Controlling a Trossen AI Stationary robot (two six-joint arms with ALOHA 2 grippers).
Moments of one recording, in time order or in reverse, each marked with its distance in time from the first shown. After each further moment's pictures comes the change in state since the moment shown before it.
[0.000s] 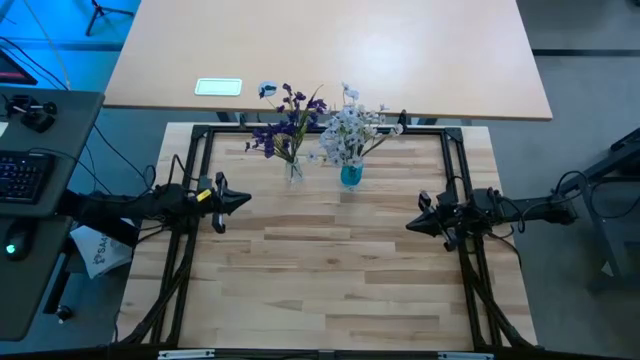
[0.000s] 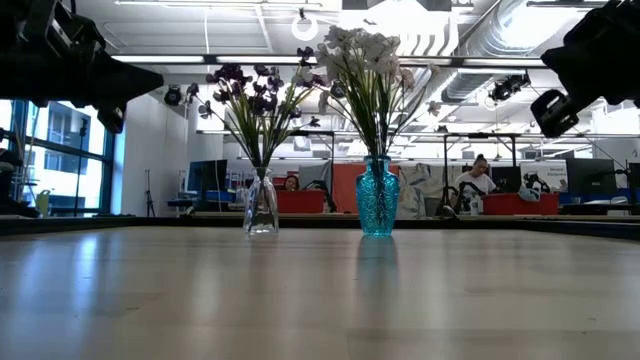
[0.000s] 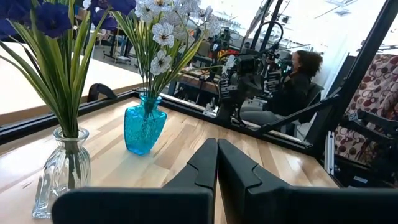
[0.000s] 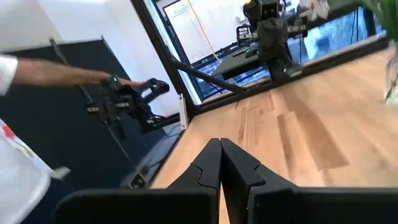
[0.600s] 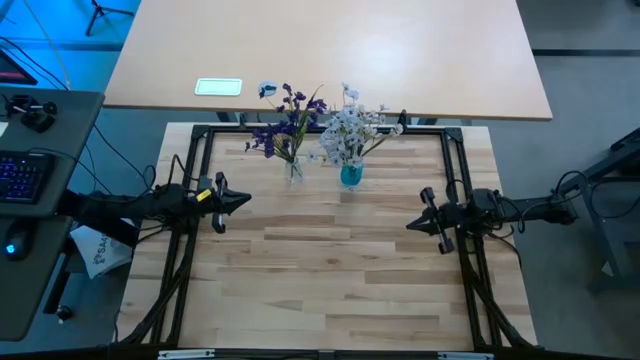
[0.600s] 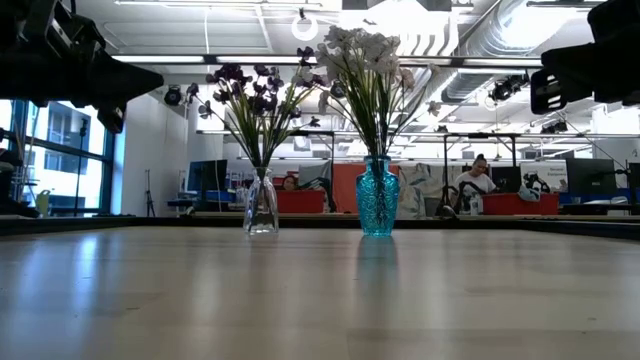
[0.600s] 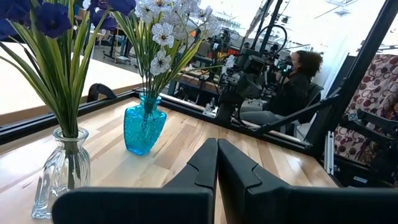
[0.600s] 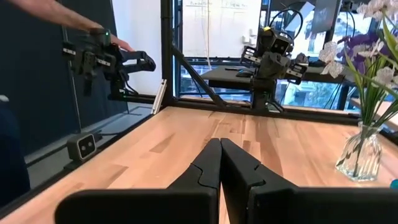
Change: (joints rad) left arm -0.001 0.000 0.000 0.001 0.000 0.000; right arm 0.000 0.000 0.000 -0.001 0.002 -0.460
